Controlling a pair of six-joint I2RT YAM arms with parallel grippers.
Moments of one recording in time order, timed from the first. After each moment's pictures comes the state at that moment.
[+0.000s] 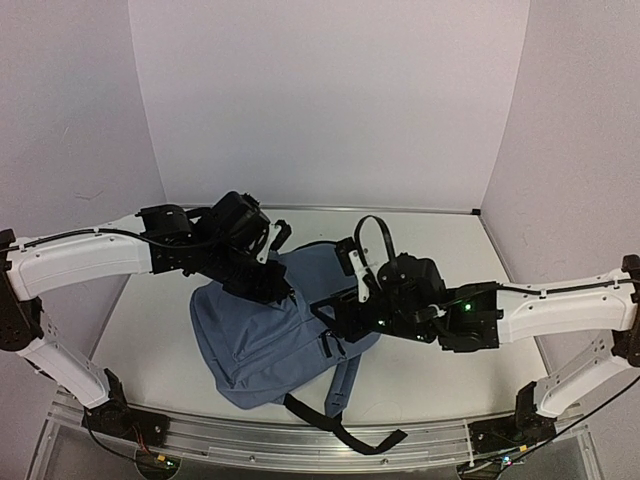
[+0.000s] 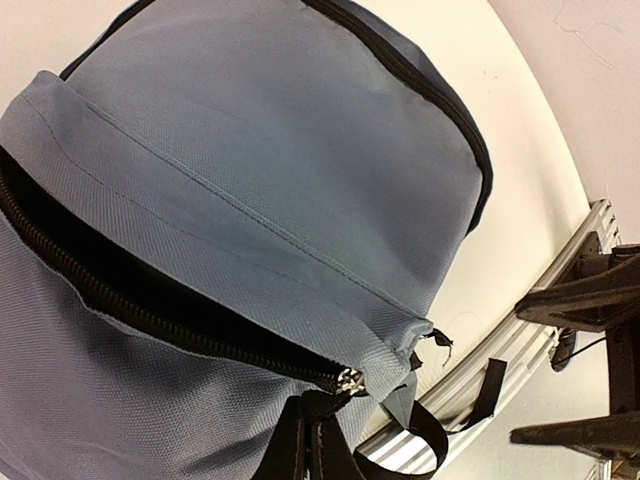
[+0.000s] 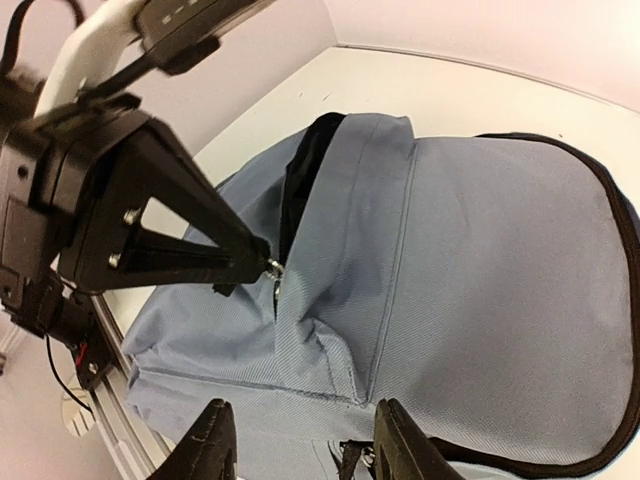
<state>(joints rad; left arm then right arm) -1.02 1.47 1.29 -0.72 0.02 -0.58 1.22 1.40 0.94 0.00 0.26 0.47</state>
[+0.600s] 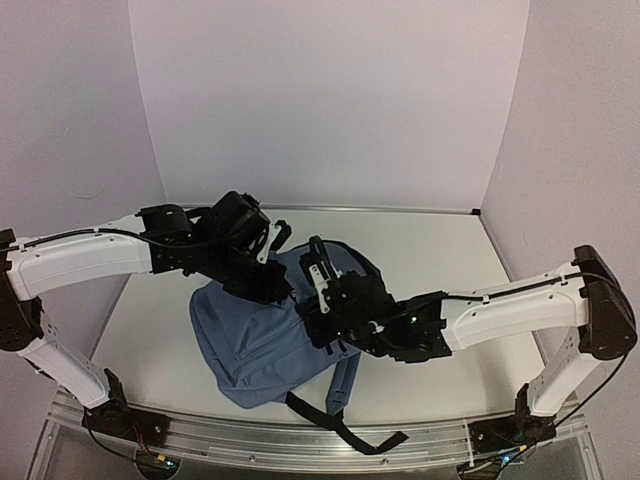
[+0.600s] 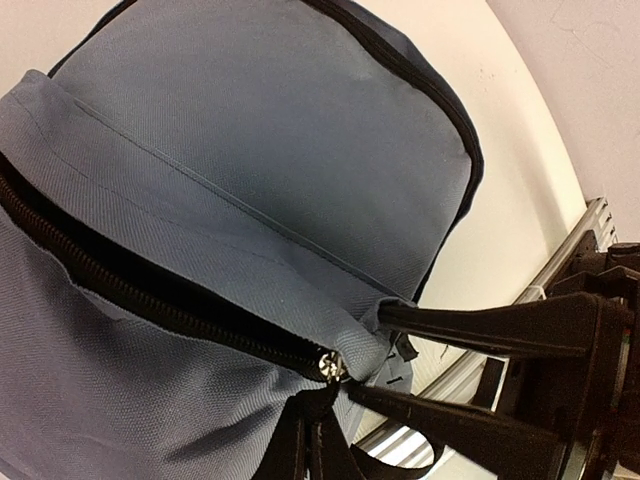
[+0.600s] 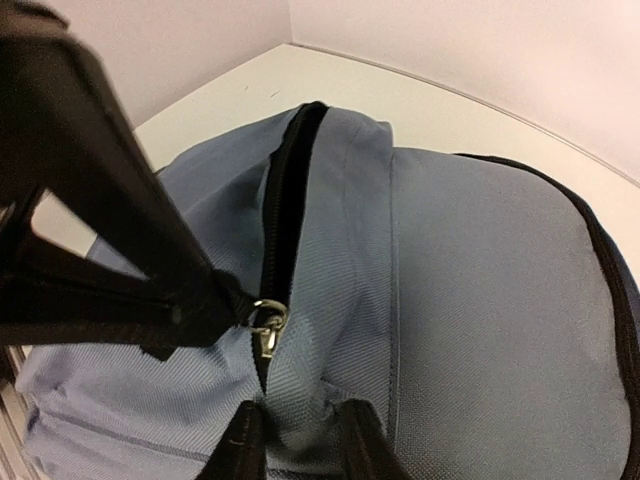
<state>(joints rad) -1.02 1.46 1.29 -0.72 0.03 -0.58 1.26 1.66 1.07 0.06 0.50 0.34</state>
